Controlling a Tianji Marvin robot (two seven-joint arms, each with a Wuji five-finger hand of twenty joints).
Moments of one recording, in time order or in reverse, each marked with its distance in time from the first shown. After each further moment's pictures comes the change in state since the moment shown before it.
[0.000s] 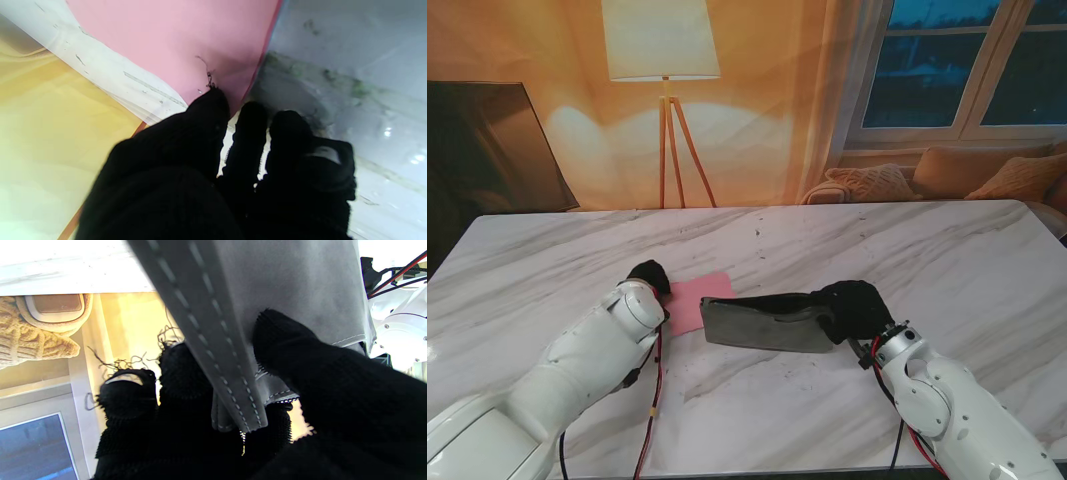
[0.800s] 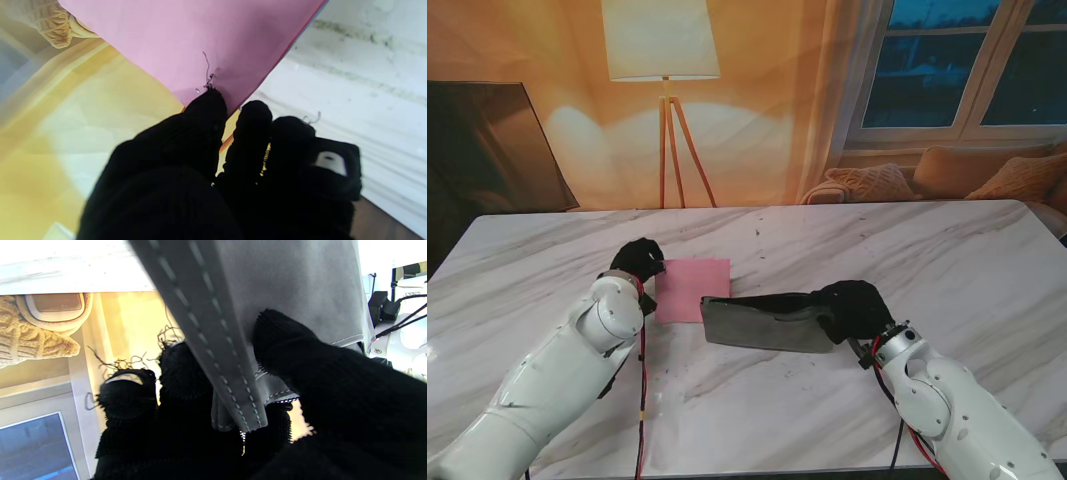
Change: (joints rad) left arm 0.231 0.160 -0.179 -0.510 0.205 -0.016 -0.036; right arm 0.000 0.000 0.000 0.001 -0.002 0.000 -0.005; left_hand 0.001 0.032 -0.044 -0.001 0.009 -0.026 -0.064 0.122 0.099 0.020 0.206 -0.023 0.097 0.001 0.061 0.073 0.069 0.034 0.044 -0.010; right_hand 0.000 0.000 0.000 0.000 0.000 0.000 0.000 0.000 0.000 0.000 0.000 0.000 0.000 0.000 -0.003 0.000 0.000 0.000 0.000 -0.005
